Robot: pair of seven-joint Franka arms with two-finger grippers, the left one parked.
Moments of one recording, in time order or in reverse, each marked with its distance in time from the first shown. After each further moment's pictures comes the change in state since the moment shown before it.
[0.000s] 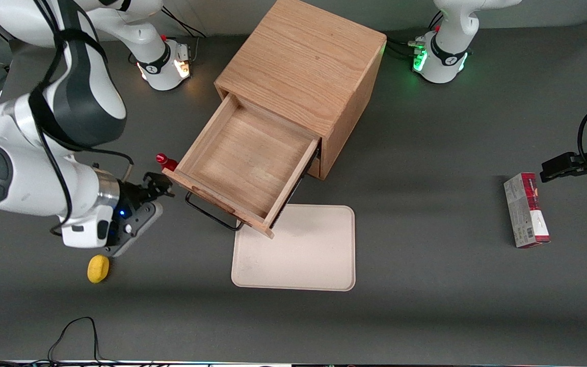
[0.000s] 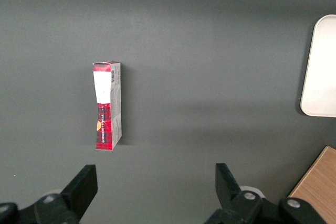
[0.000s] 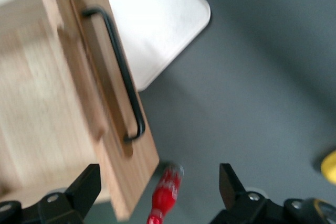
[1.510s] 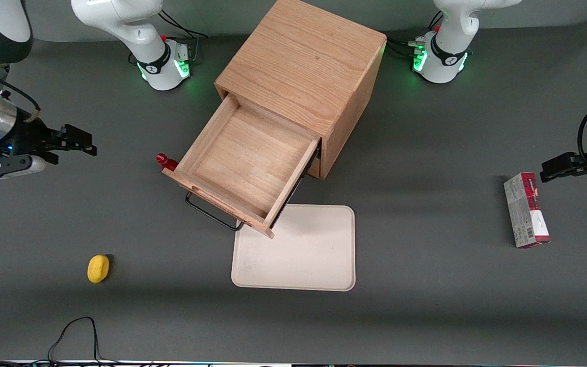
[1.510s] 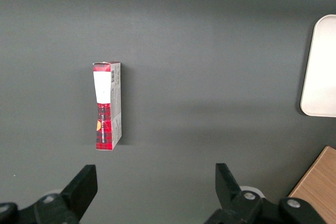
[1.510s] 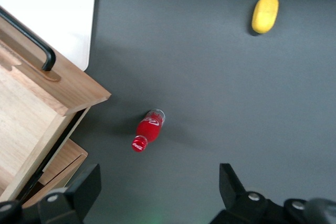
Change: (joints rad) arm -0.107 -0.465 -0.105 -0.503 -0.063 0.102 0.379
